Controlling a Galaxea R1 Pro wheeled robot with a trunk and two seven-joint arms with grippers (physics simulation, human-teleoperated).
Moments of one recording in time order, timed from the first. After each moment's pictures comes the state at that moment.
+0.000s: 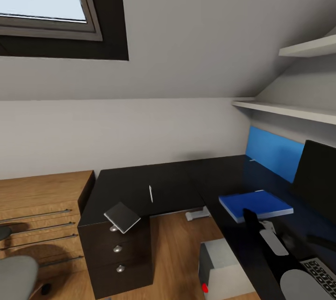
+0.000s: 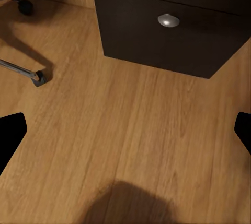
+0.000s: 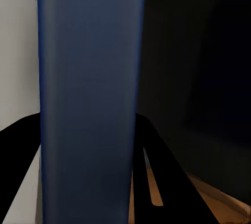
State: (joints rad) left arm -0.19 -0.01 -0.38 -0.42 0.65 -0.22 0.41; right arm -0.58 -0.13 -0.18 -0.57 -1.25 0.04 -0.13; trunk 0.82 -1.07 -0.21
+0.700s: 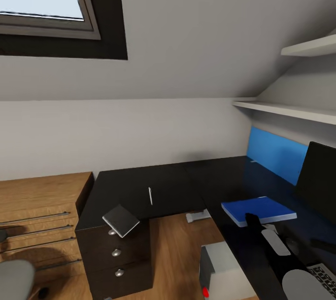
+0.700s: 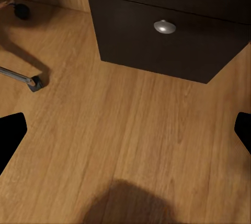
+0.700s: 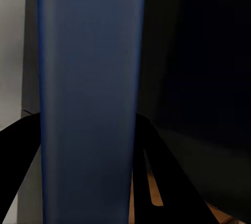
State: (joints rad) left arm -0.19 -0.01 -0.38 -0.42 0.65 -0.22 0.41; right arm -0.58 -0.15 -0.18 -0.57 -1.26 0.05 -0.22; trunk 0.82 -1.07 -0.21
